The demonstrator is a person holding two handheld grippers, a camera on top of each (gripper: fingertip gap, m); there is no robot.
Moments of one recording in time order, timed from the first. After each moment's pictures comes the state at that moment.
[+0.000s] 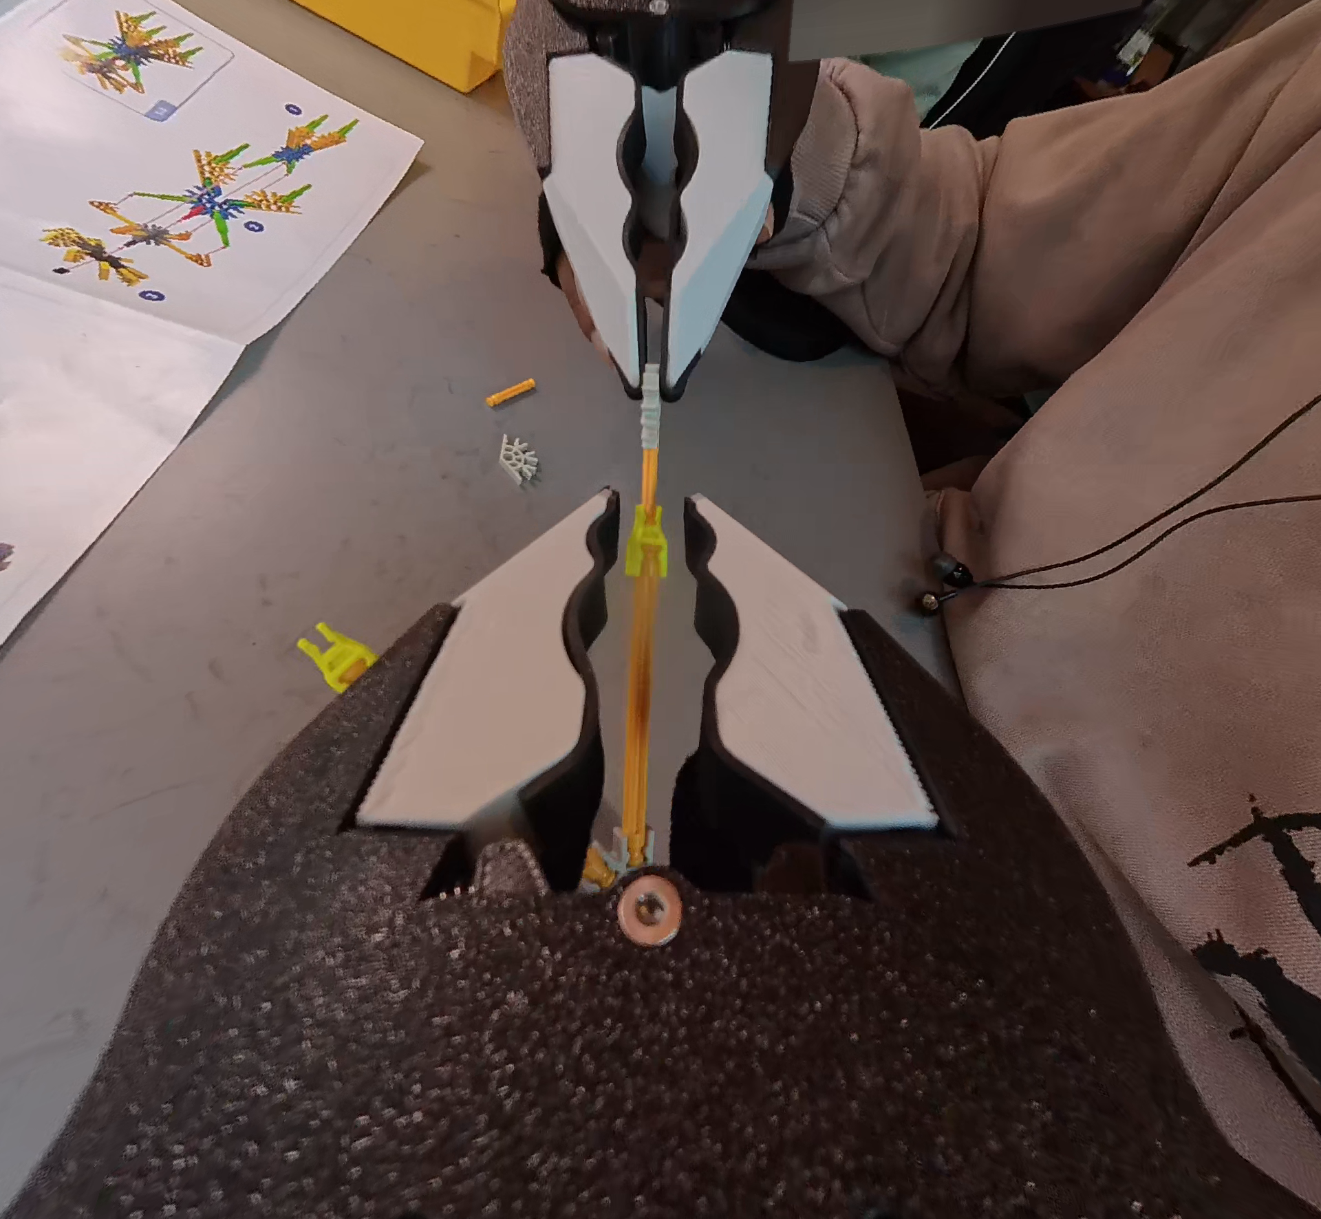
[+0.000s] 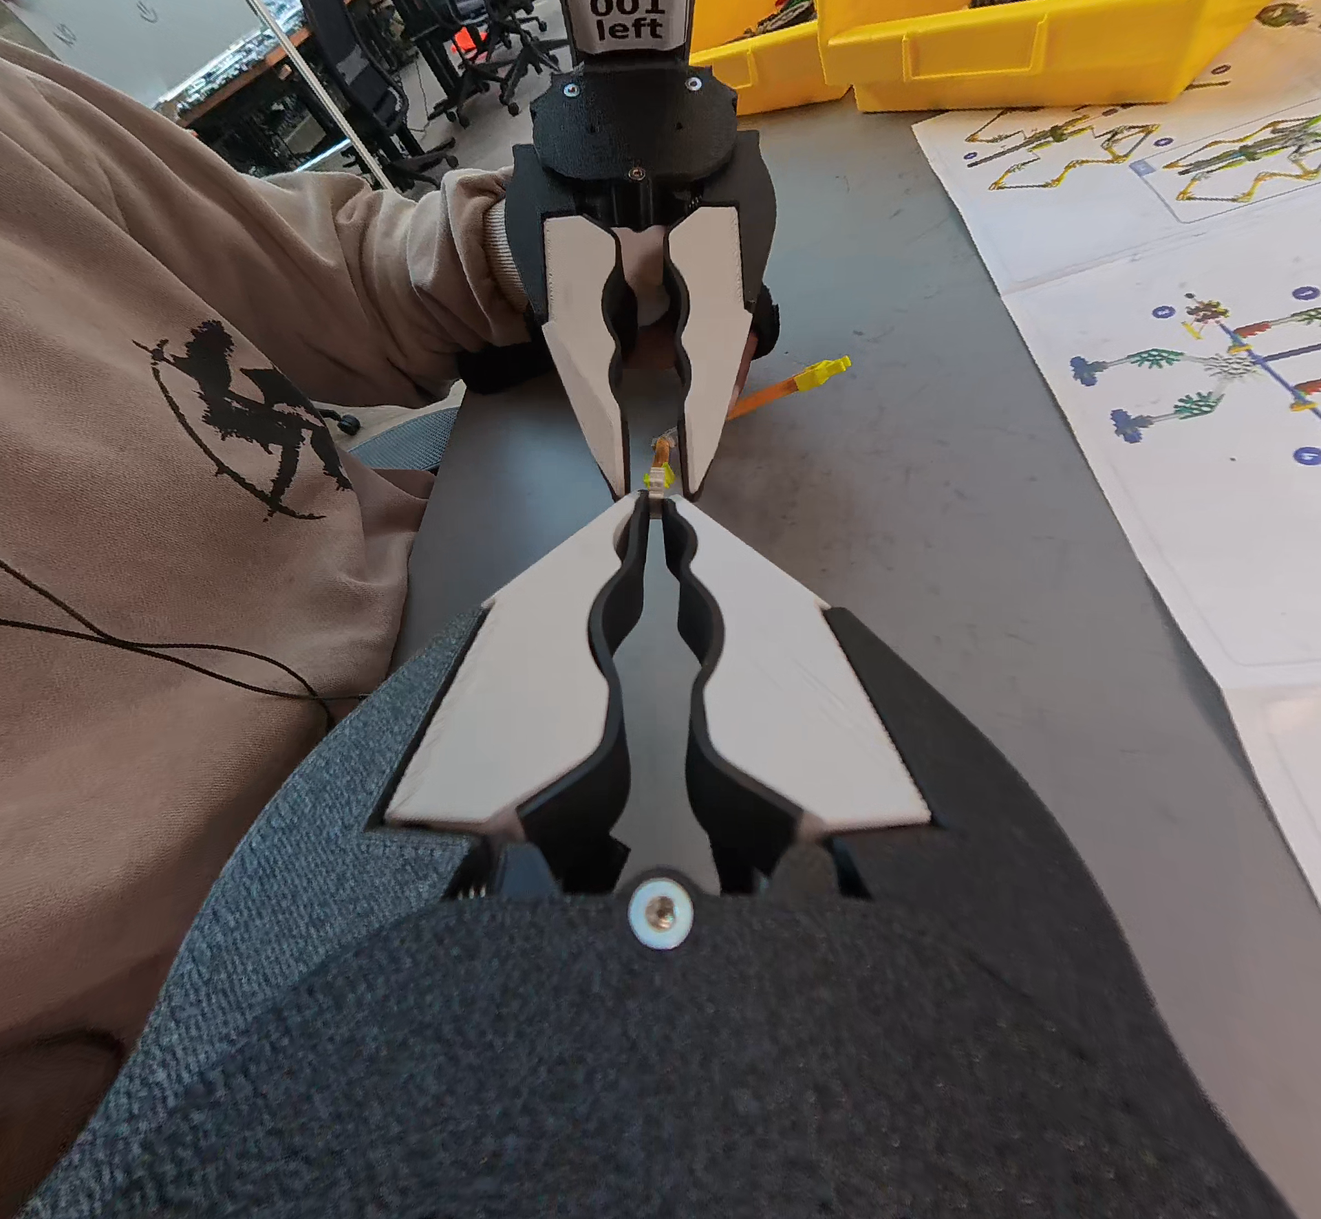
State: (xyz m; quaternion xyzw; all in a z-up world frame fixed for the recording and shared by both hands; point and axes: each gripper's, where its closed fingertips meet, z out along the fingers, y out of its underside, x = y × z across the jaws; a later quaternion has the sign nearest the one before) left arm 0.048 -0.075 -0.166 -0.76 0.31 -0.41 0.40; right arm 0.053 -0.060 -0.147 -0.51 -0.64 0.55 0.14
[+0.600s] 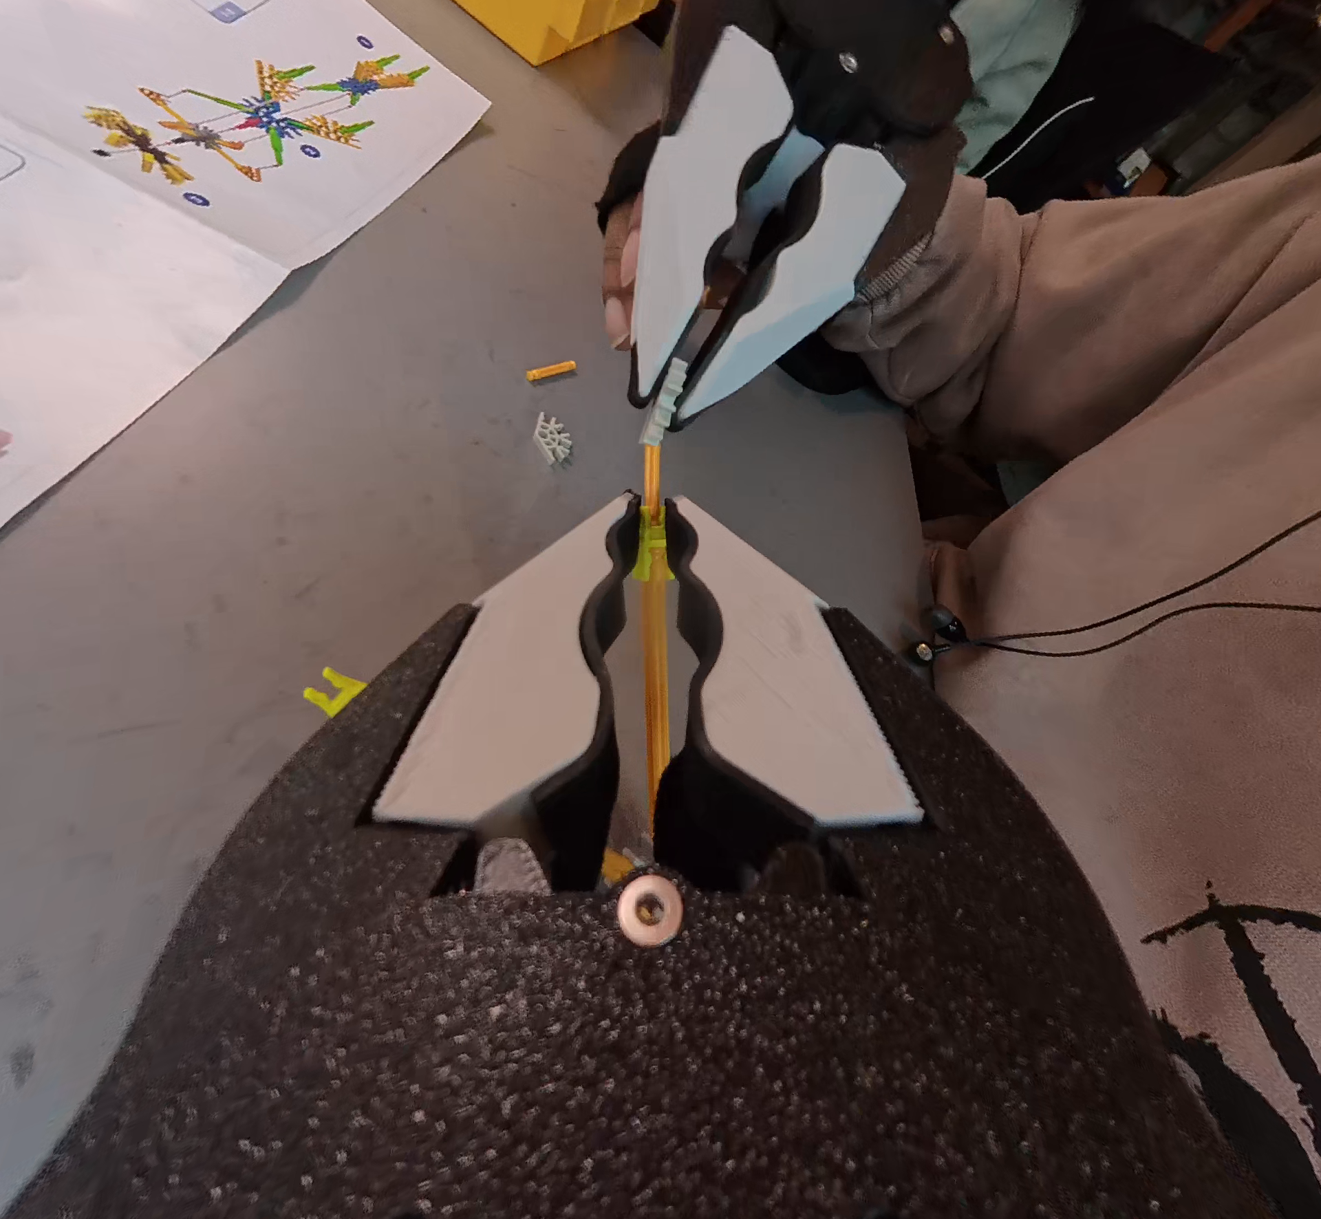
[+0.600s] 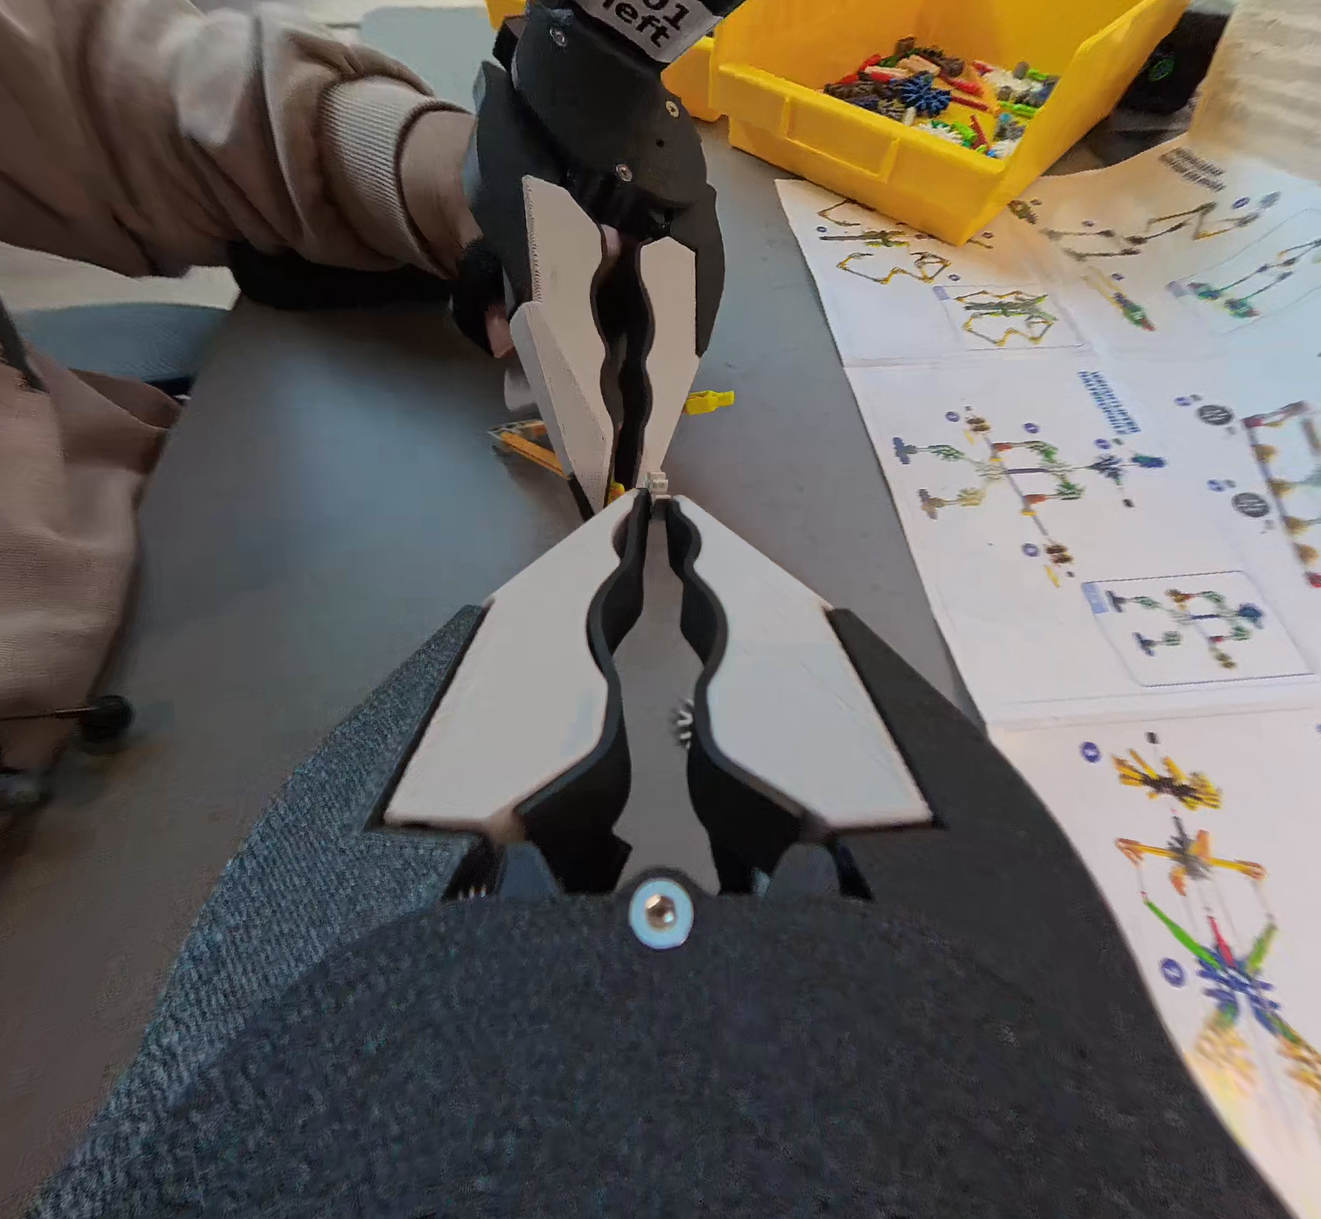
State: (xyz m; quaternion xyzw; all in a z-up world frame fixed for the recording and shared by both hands) left arm 0.042 -0.064 -0.174 -0.78 0.24 -0.43 0.37; right arm 0.034 -0.048 -0.155 -0.48 -0.70 0.42 0.32
